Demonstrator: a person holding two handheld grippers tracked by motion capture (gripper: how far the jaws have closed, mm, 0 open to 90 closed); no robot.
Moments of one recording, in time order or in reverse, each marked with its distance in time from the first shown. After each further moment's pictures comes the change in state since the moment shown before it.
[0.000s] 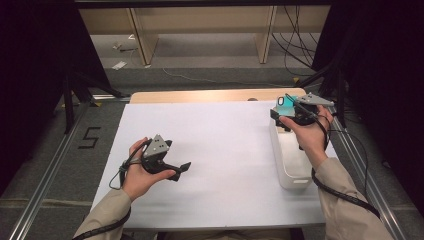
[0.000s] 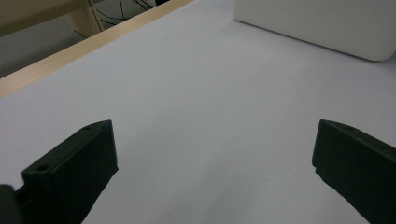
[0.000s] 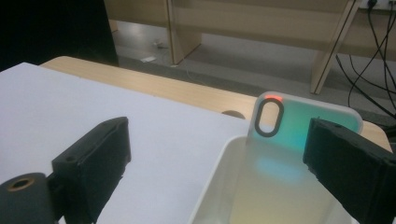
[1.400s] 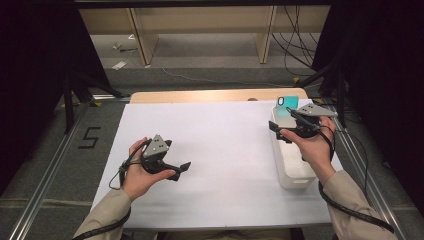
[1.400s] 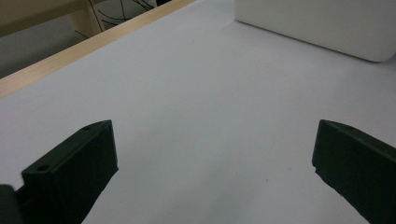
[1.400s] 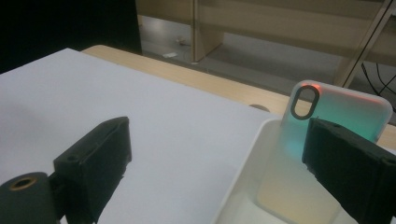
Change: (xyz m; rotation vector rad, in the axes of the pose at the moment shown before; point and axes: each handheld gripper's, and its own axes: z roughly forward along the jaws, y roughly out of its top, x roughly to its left) left arm 0.000 0.000 0.000 -0.001 0.002 -0.002; right arm 0.021 -0.010 -0.033 -0.003 0.087 -0.055
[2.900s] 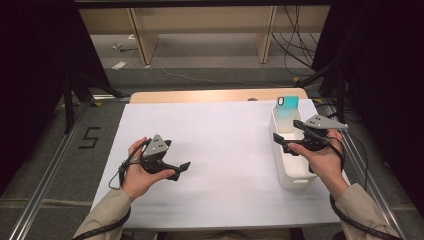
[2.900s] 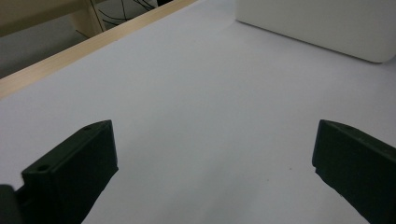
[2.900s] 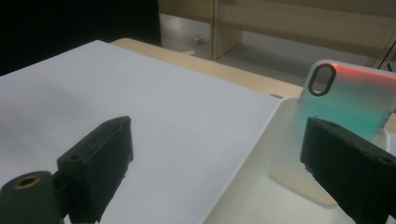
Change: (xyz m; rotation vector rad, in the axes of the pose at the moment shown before) left arm 0.001 0.000 -0.001 -0.001 0.004 -0.003; right arm 0.004 -0.020 -0.029 0.000 0.076 -0.021
